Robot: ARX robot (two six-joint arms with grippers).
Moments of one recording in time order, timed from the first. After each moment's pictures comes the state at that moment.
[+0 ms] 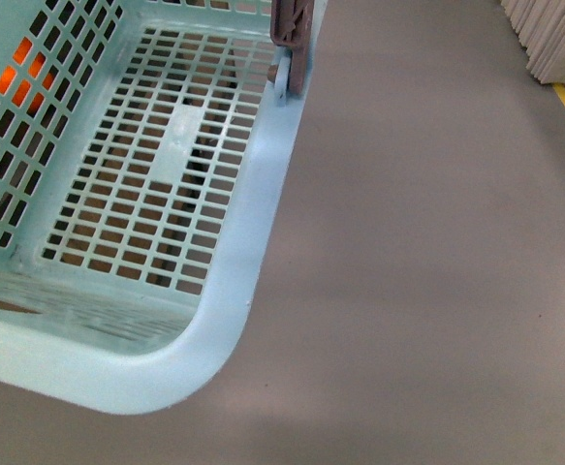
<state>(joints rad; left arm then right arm) -0.36 1.29 1.02 -0.11 -0.11 -1.58 0.00 0.00 0.02 0.00 0.00 0.00</state>
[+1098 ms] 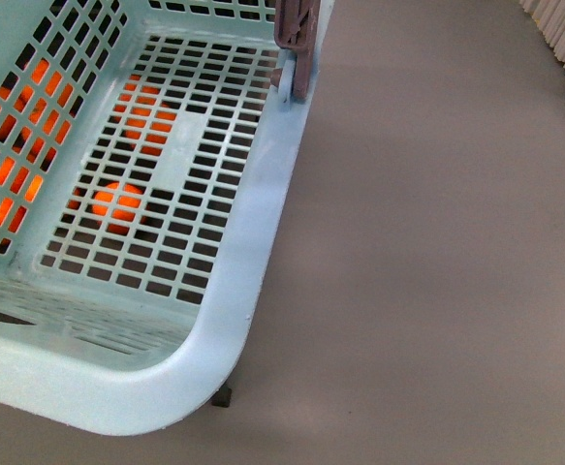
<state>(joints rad) -0.36 1.29 1.02 -0.11 -0.11 -1.58 0.00 0.00 0.02 0.00 0.00 0.00</state>
